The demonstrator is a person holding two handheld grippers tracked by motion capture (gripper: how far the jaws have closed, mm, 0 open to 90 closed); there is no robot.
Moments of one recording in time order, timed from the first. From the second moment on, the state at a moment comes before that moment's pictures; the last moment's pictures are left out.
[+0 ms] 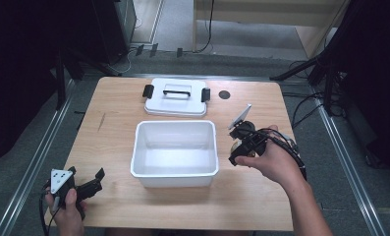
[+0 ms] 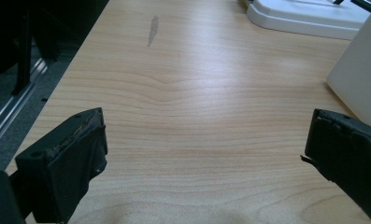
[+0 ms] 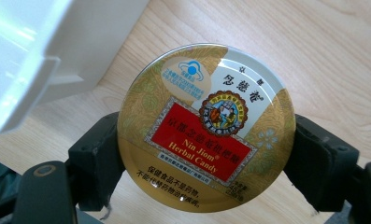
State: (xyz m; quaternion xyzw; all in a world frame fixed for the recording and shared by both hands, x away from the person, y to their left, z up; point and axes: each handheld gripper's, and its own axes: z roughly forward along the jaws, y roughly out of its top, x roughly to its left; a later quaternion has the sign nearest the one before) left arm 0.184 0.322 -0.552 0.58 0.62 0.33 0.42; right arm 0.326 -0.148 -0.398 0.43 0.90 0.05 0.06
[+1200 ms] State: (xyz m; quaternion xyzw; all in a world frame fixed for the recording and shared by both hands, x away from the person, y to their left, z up) left arm 0.184 0.322 -0.552 0.58 0.62 0.33 0.42; right arm 0.329 -0.080 -0.366 0.36 0.93 0.07 0.08
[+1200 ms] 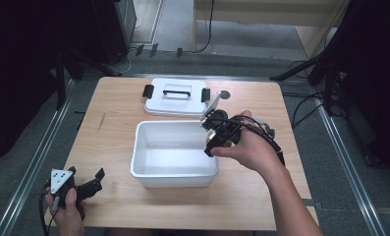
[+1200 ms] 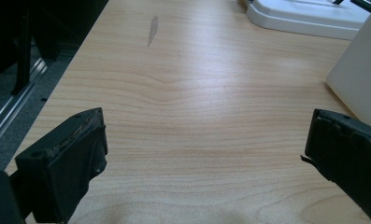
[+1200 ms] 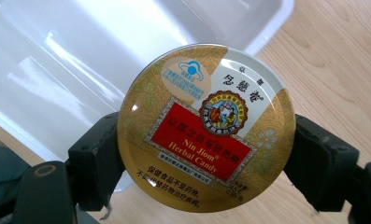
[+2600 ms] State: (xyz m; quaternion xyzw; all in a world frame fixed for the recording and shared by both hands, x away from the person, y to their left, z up) left arm 0.184 0.322 -0.552 0.58 0.62 0.33 0.42; right arm 0.326 -0.045 -0.424 0.06 0.99 0.07 0.11
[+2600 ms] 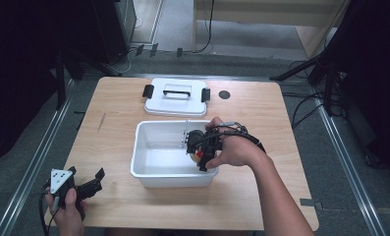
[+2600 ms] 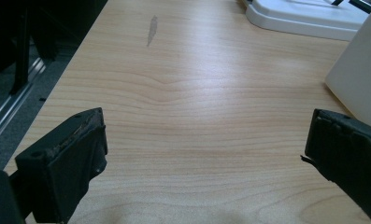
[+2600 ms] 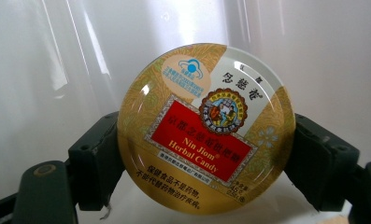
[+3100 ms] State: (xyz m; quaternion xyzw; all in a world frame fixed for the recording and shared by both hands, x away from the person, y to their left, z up) left arm 0.185 0.322 -0.552 0.58 0.62 0.33 0.42; right arm 0.328 -0.042 -0.437 0.07 0.99 0.05 0.09
